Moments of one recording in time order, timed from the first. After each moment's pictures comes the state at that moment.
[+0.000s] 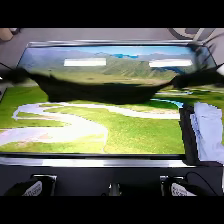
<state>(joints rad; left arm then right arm) 0.16 -1.04 1.43 1.10 -1.09 -1.44 -0.18 -1.30 1.52 -1.07 1.20 0.96</state>
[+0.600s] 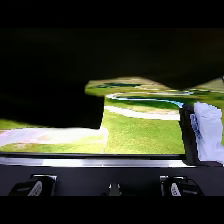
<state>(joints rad) 0.16 -0.71 2.03 1.30 -1.13 -1.62 -0.18 -0.61 1.82 -1.47 1.10 1.04</state>
